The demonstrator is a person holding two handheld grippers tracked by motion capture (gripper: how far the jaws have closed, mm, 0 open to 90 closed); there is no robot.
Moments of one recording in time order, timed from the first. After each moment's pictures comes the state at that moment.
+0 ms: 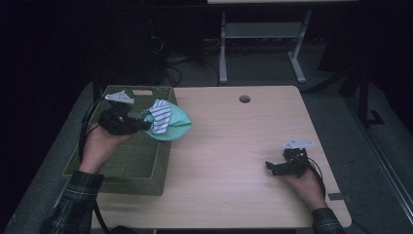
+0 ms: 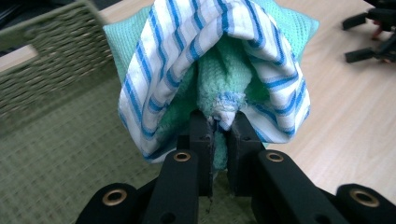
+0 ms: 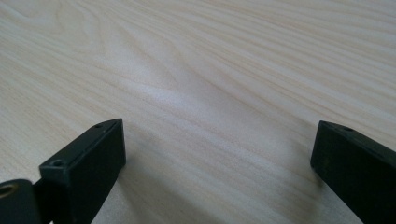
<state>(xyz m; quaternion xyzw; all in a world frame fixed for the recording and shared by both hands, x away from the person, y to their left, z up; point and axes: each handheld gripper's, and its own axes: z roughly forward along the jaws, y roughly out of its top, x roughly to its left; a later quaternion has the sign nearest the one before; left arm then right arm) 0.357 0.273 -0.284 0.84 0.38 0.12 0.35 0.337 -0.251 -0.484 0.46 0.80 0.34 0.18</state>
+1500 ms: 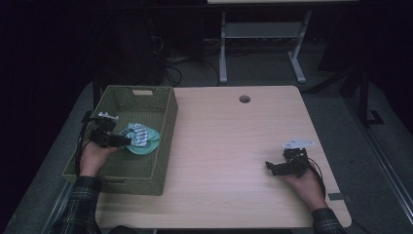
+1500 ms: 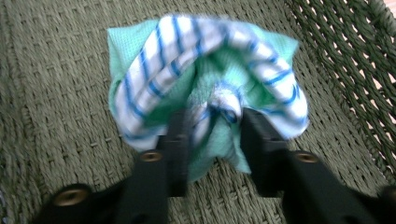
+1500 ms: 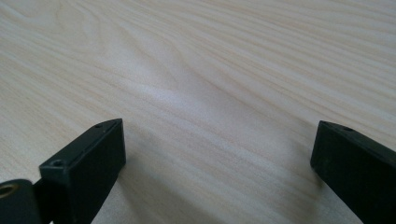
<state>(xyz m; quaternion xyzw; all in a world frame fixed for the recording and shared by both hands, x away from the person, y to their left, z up) 0.392 0.349 -0.393 0.80 0.52 0.12 0.26 0.337 -0.251 -0.484 0.46 0.80 0.34 0.17</state>
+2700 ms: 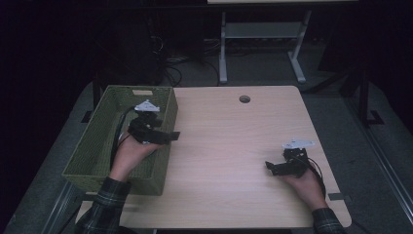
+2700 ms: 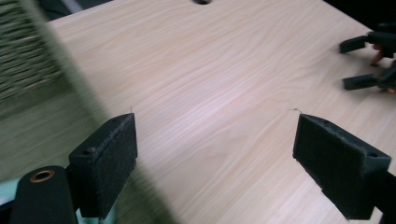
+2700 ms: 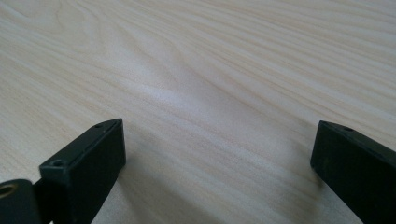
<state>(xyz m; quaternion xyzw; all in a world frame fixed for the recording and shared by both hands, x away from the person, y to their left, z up) 0.361 0.197 -0.331 0.83 0.38 0.12 0.39 0.337 -0.250 -0.484 0.46 0.80 0.34 0.17</state>
